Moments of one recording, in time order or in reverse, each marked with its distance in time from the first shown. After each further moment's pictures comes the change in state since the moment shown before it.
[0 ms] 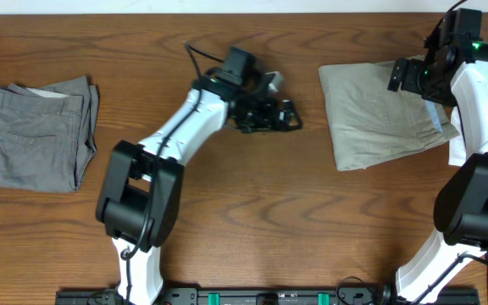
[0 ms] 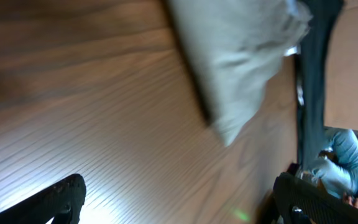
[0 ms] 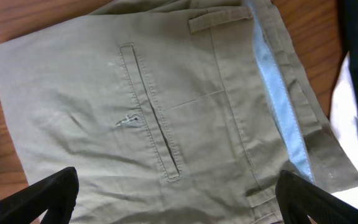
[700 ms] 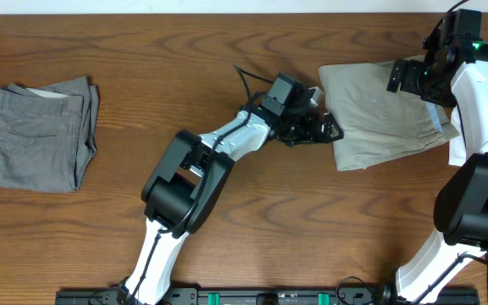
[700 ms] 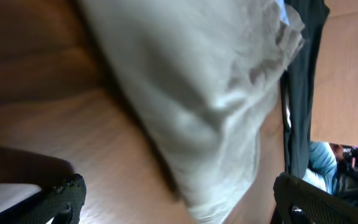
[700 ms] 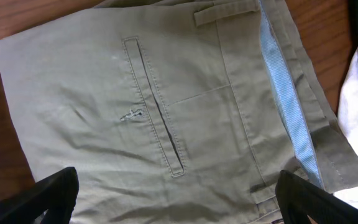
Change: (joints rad) left arm -0.178 0.211 -0.005 0.446 0.000 -0.290; right arm 0.000 0.000 0.000 -0.014 -0.013 0.000
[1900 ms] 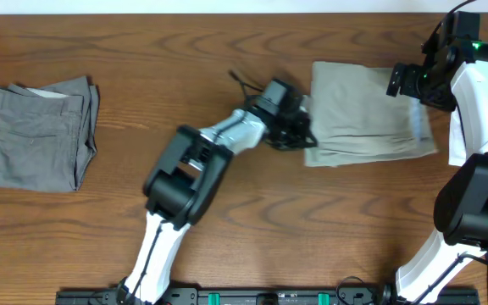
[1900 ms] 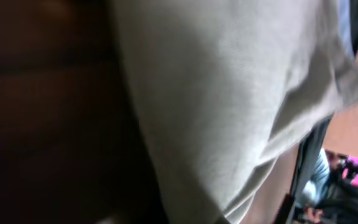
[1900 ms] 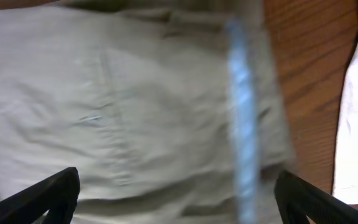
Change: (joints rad) left arm 0.068 0.047 0.003 -0.139 0.008 -0.008; right arm 0.003 0.000 0.000 -0.046 -0.002 0.000
